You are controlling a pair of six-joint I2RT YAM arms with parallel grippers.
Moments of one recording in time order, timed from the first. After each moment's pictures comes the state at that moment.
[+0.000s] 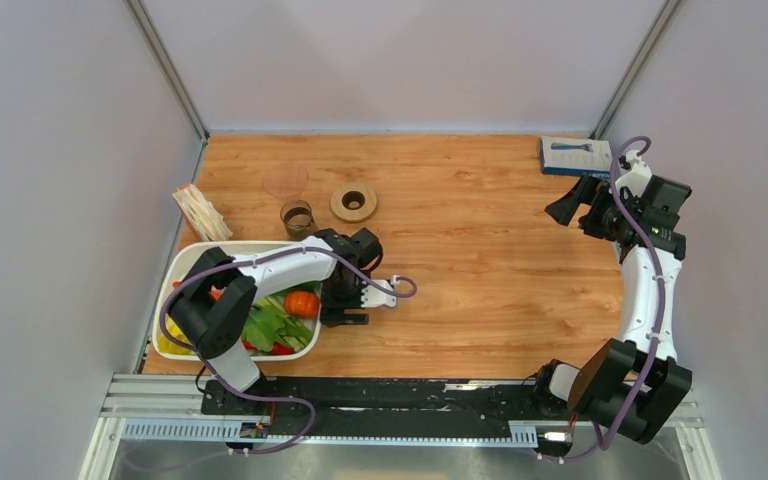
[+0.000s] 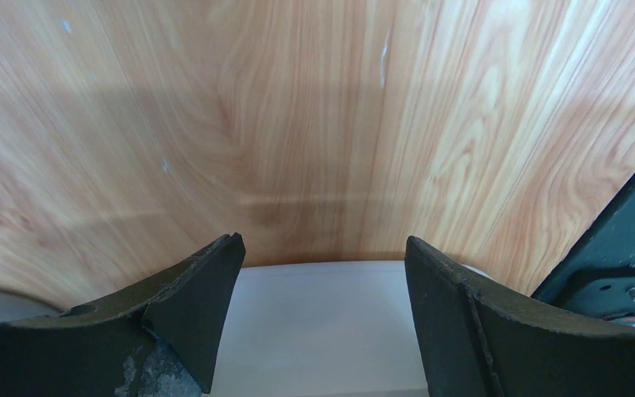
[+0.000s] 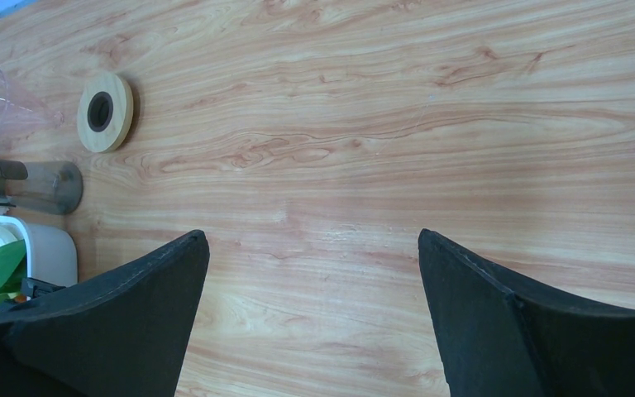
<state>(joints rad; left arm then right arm) -0.79 1.68 1.05 -0.94 0.08 0.79 -0.45 1.19 1.06 -0.53 -0.65 0.09</state>
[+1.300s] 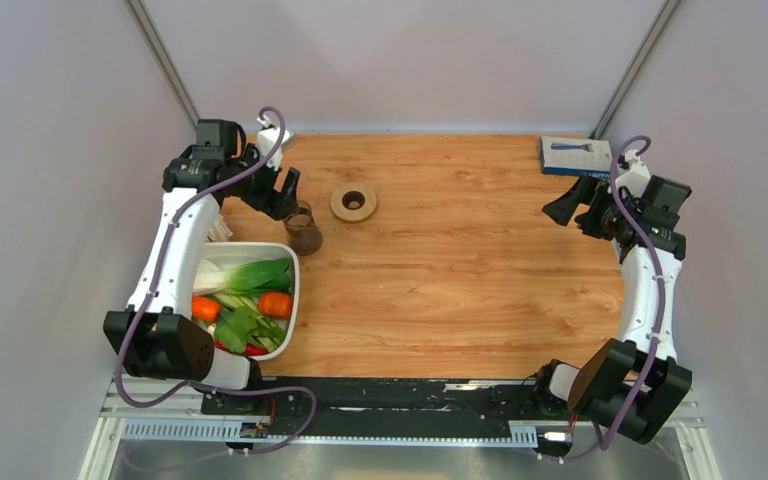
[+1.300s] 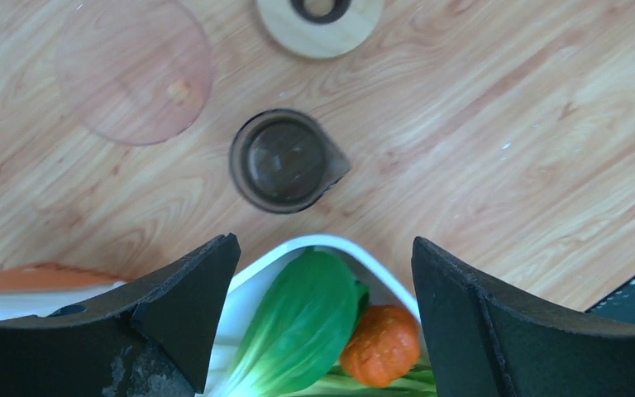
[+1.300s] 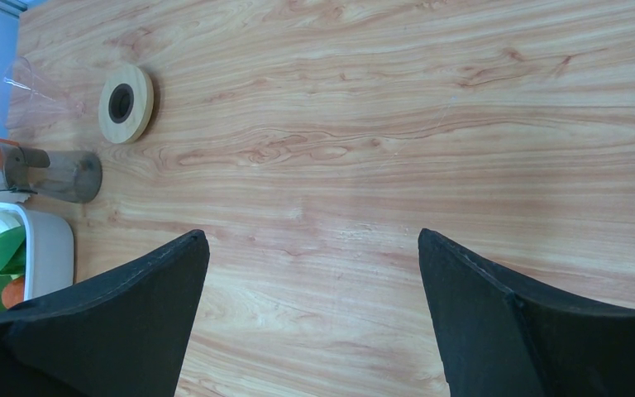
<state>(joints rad) -0.08 1.42 1.52 -0.98 0.46 0.42 -0.45 1.19 1.06 -0.53 -0.70 0.09</state>
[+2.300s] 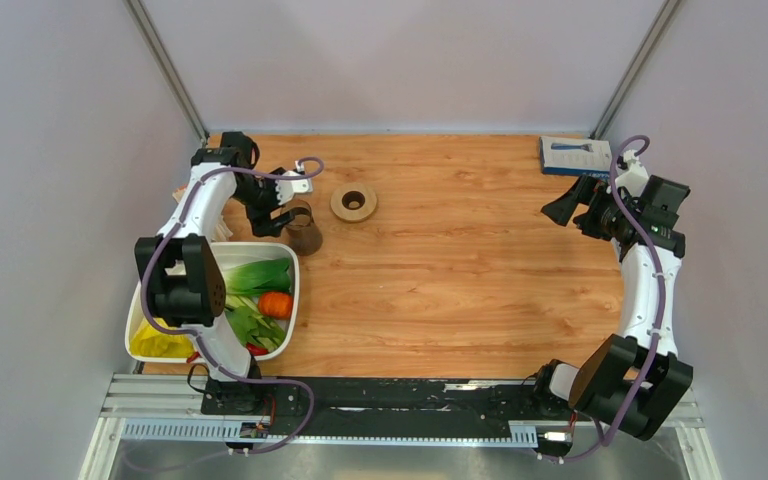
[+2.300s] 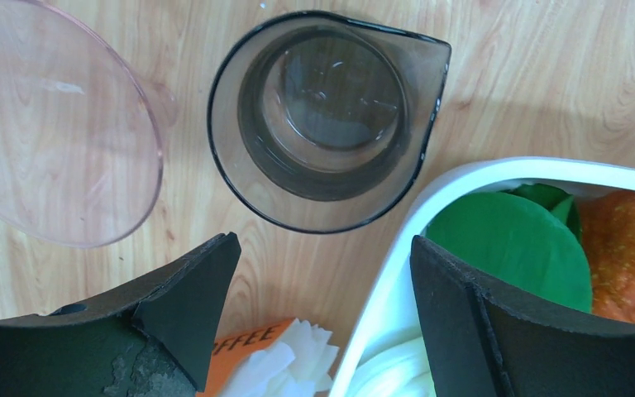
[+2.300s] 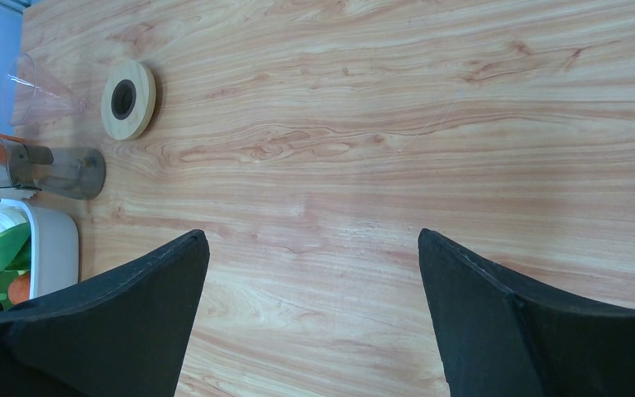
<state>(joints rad) 0.02 1.75 1.52 -1.11 0.43 1.29 -0.45 1.21 1.06 -0.54 -0.71 0.09</state>
